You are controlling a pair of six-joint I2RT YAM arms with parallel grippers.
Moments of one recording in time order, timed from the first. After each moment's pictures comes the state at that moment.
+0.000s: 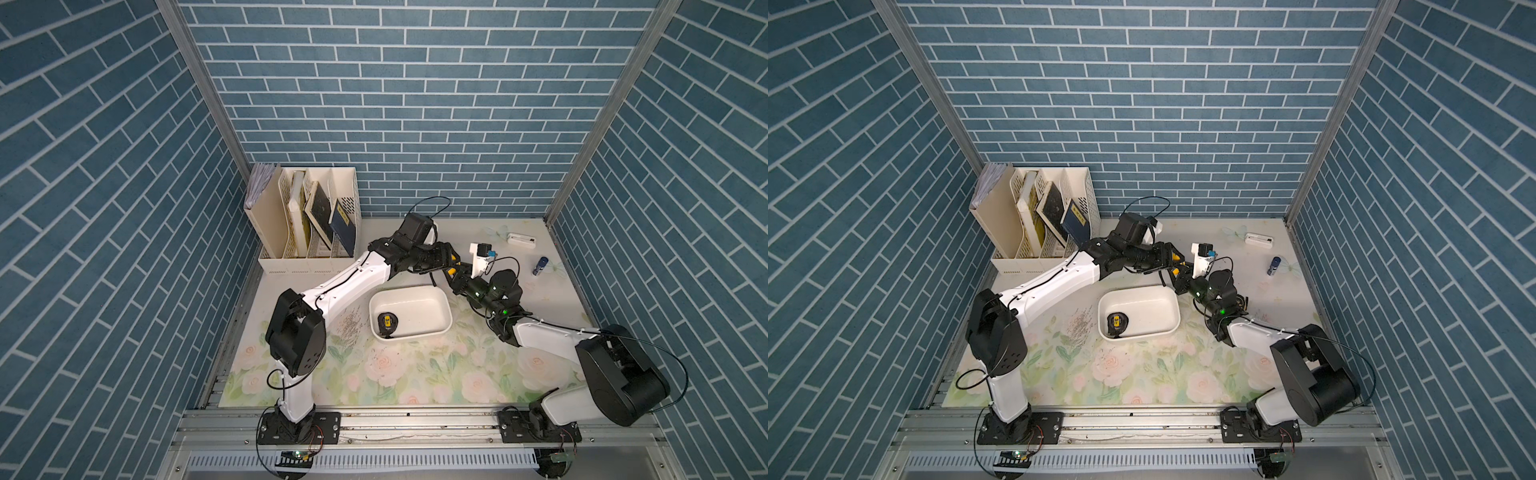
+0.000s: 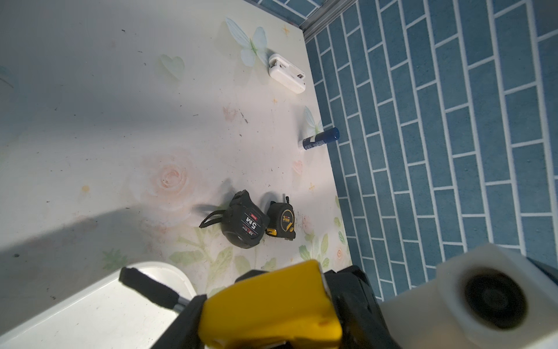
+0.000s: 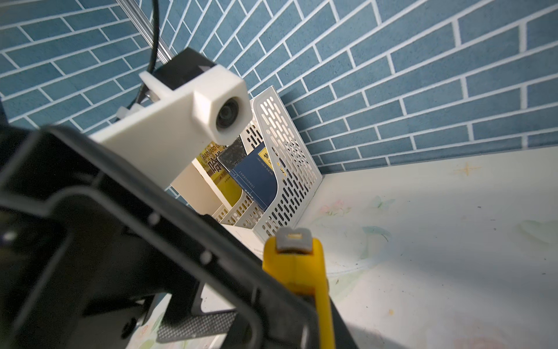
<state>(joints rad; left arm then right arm) -0.71 1.86 1.67 -0.46 0.35 -0.77 0.52 1.43 0.57 0.85 -0.26 0.52</state>
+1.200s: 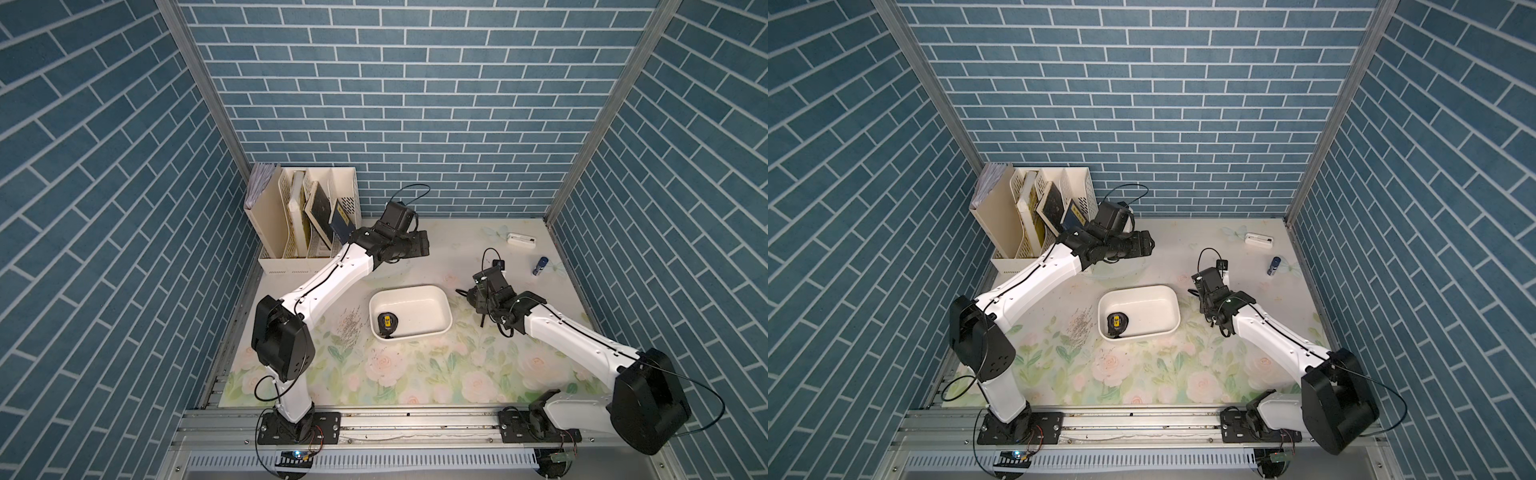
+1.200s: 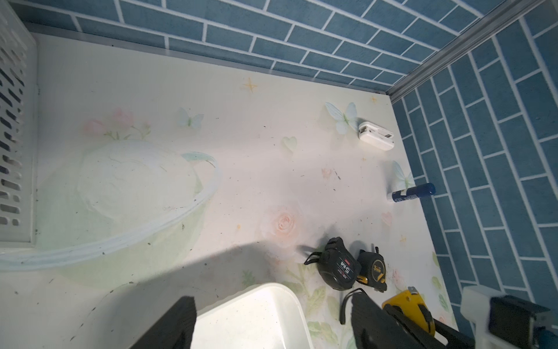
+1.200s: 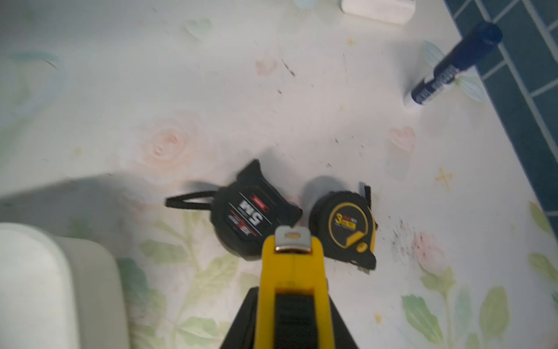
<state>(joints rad) -0.63 1.80 1.72 -0.68 0.00 -0.60 0.60 1.32 0.84 -0.60 0.51 0.55</state>
